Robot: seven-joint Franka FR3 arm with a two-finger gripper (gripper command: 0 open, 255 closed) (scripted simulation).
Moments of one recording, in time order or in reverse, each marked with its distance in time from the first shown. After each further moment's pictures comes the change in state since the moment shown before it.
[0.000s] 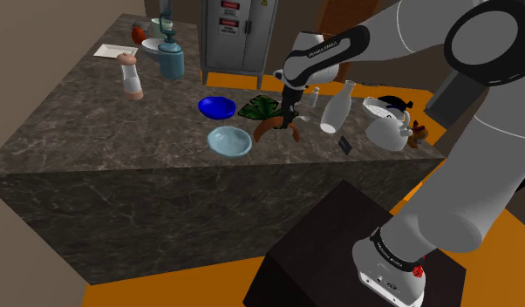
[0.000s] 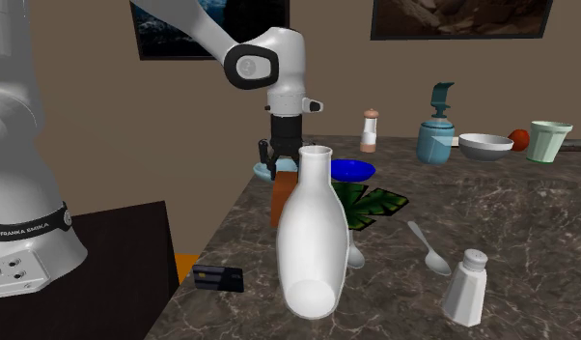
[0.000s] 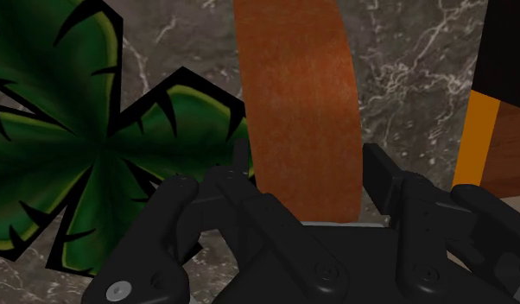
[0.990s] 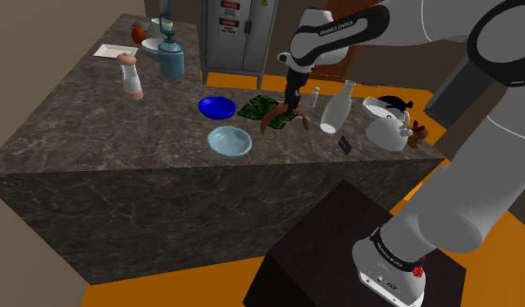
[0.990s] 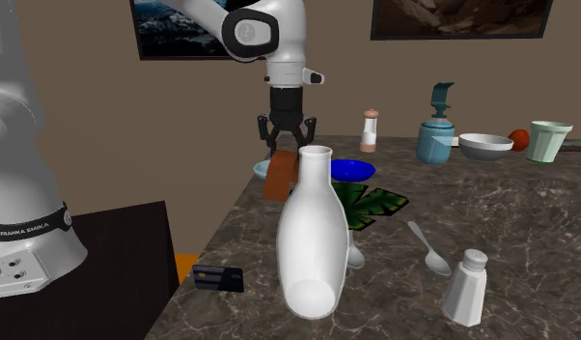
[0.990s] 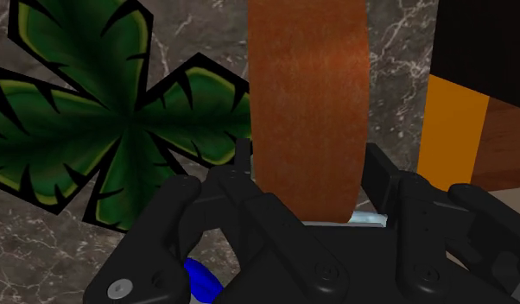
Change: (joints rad) arm 0.006 -0.086 -0.006 0.064 -0.032 -0.146 0.022
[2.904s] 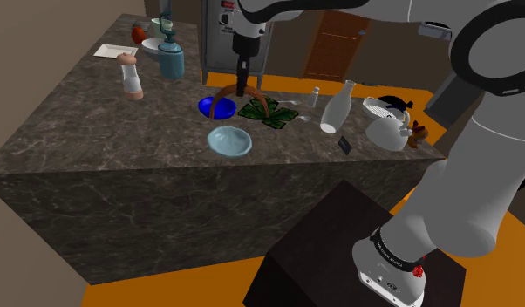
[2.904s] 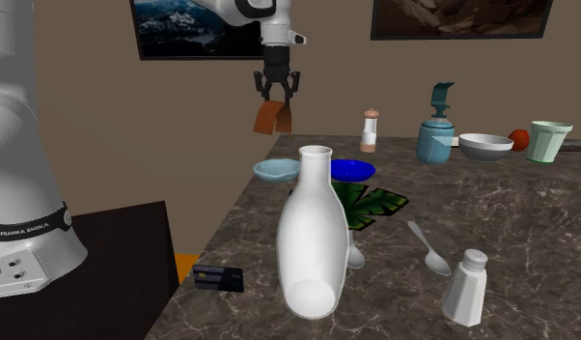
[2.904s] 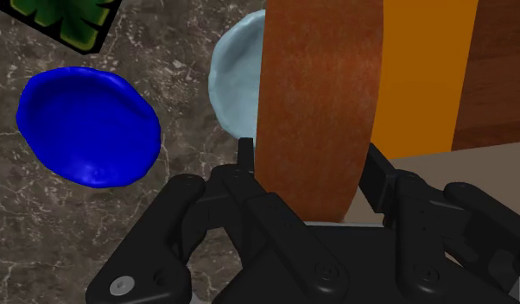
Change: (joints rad) arm 0.196 0.107 0.161 0.411 -0.010 -0.302 0.368
